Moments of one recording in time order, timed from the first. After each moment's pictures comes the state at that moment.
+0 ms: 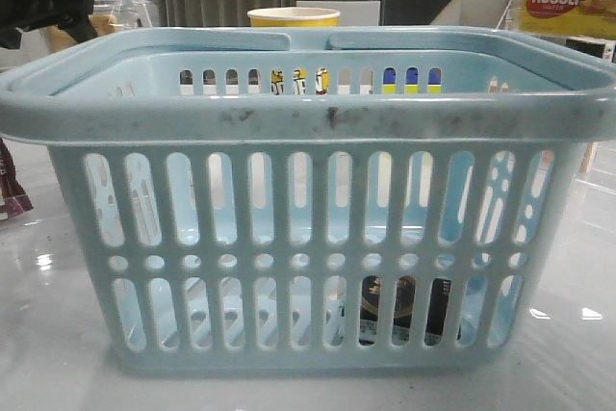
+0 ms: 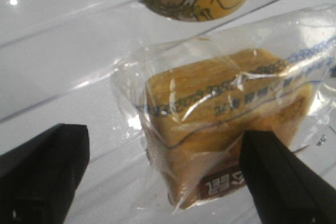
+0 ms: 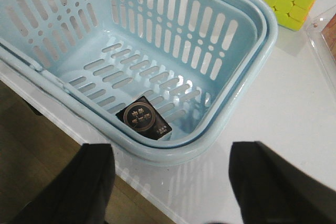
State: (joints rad) left arm -0.05 1.91 -1.43 -0.14 0.20 0.10; right arm 0.59 0.71 -0.90 -0.03 0.89 0.03
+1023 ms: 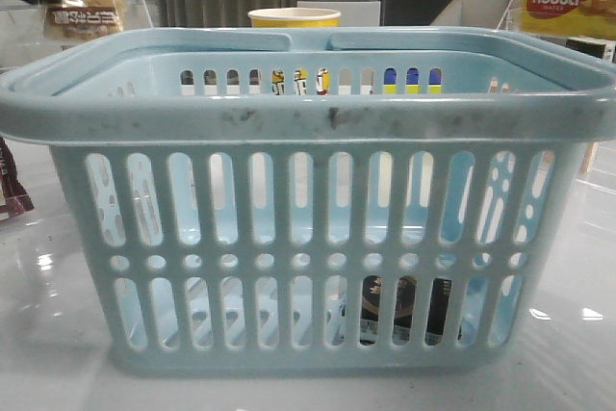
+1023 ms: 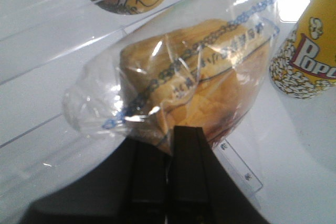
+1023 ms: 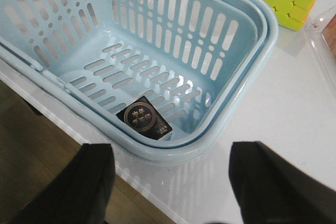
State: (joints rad) left arm -0.09 1.69 -1.43 -0.16 0.50 0.10; right arm 0.59 0.71 -0.90 -0.03 0.89 0.03
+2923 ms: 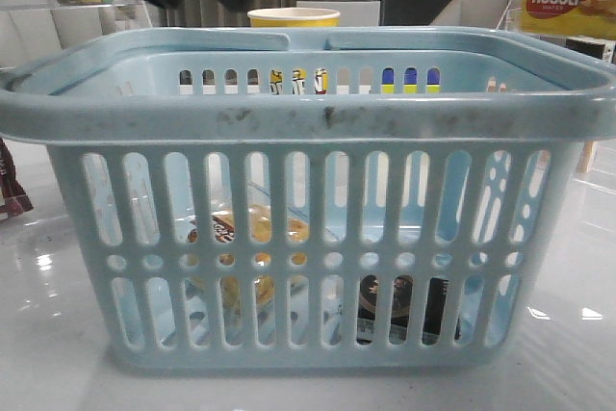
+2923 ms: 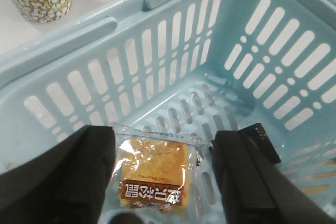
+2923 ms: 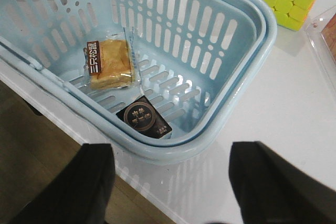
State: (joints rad) left arm -0.67 1.28 -1.04 -0.16 0.50 0.13; right arm 0.59 0.71 -0.90 -0.03 0.89 0.03
